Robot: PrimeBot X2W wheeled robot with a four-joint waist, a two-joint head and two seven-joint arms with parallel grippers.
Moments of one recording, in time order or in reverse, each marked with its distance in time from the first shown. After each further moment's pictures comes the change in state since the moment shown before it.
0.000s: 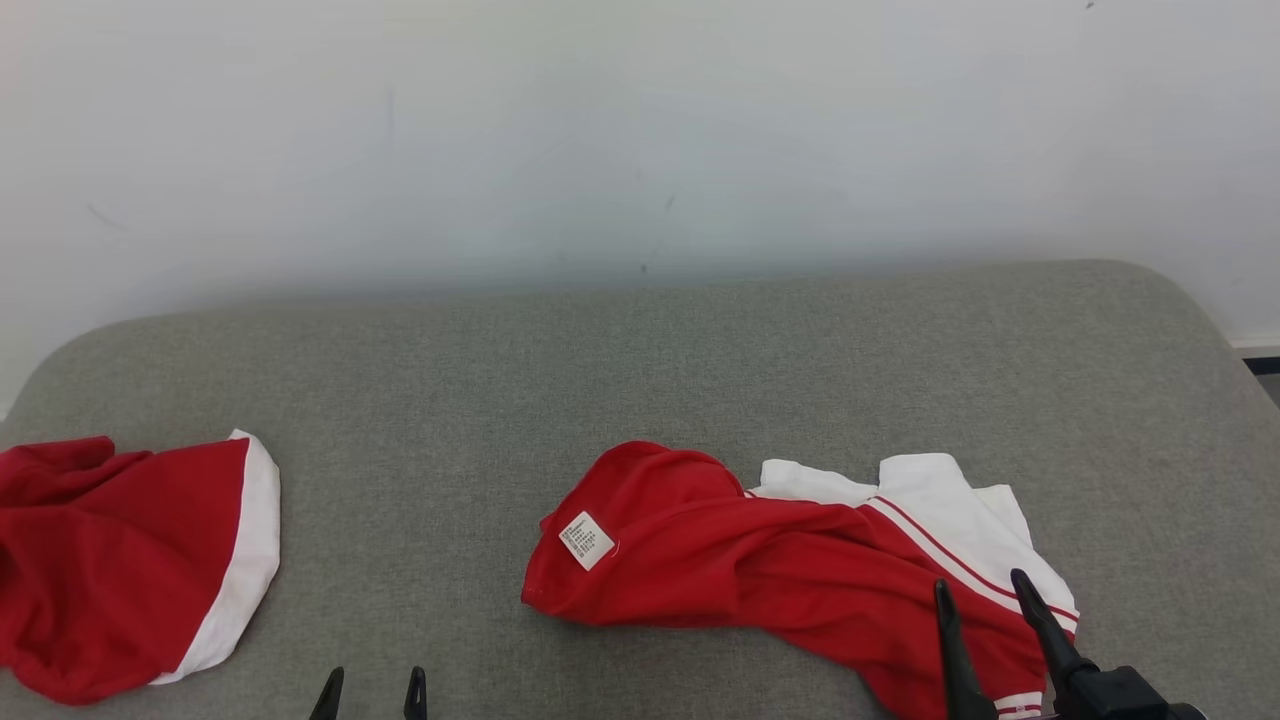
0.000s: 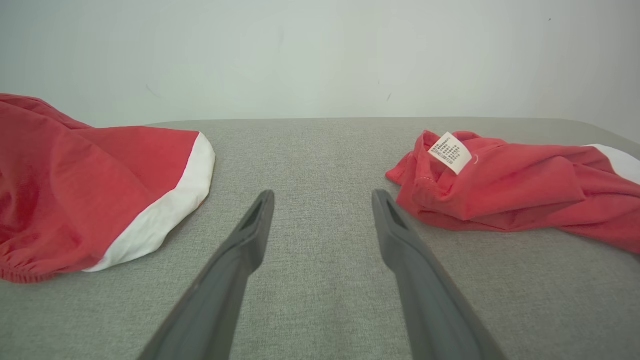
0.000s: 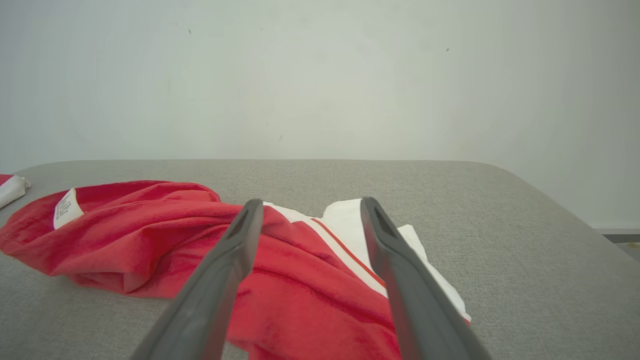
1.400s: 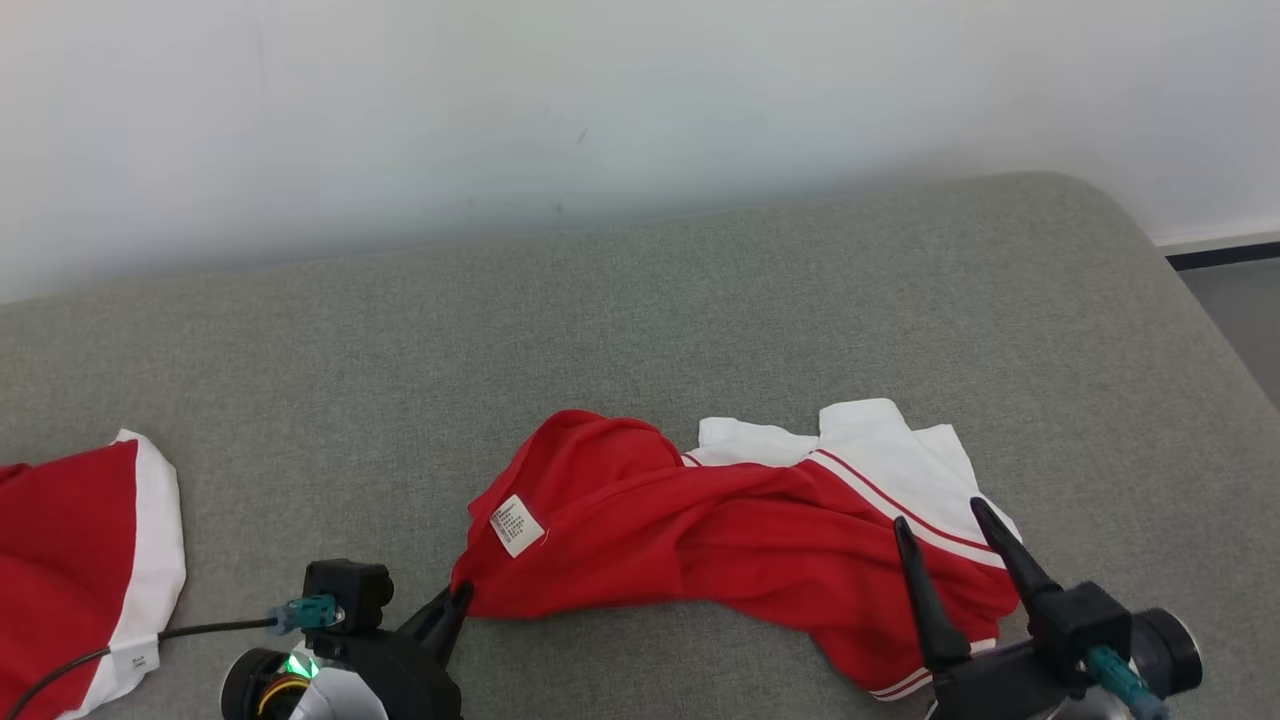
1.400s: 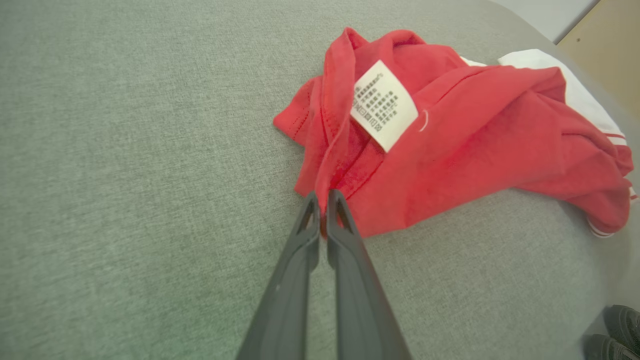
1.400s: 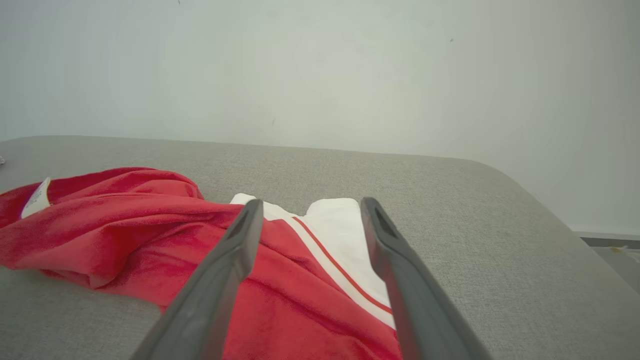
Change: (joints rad) left arm -0.443 0.246 -0.426 0.277 -0.534 -0.050 0.363; right arm -0.086 -0.072 0.092 -0.072 0.008 0.000 0.113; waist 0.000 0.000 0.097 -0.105
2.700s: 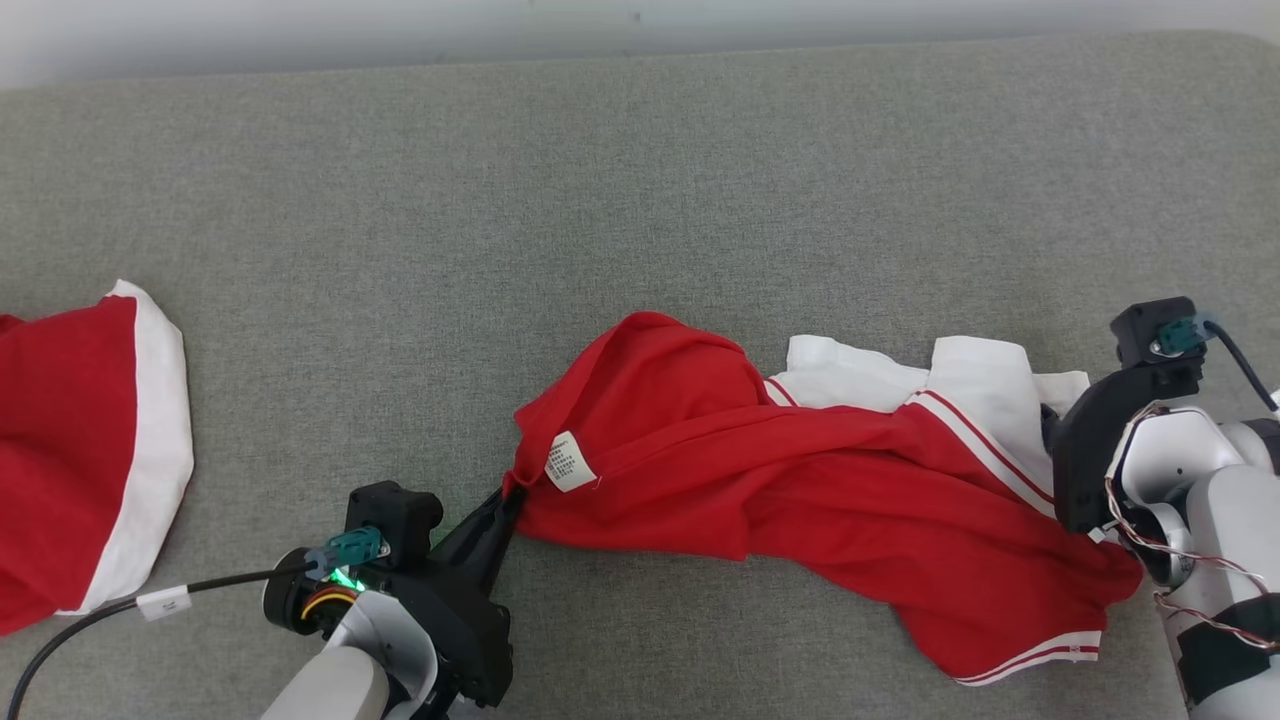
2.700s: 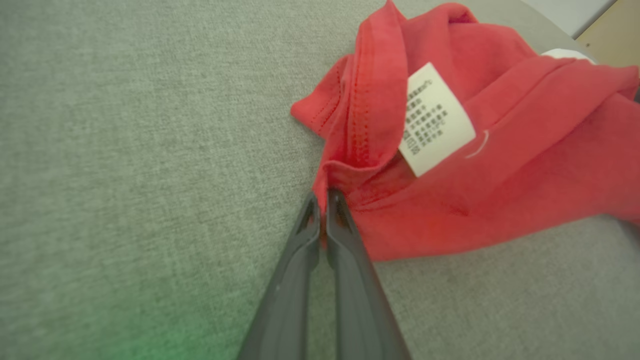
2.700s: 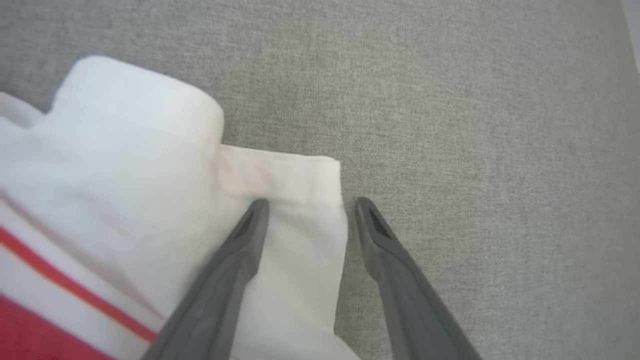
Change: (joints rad) left arm -0.107 -0.024 -0.059 -0.069 0.054 0.032 -0.047; right arm -0.482 -0.246 -0.051 0.298 0.107 0.000 0.834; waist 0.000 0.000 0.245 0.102
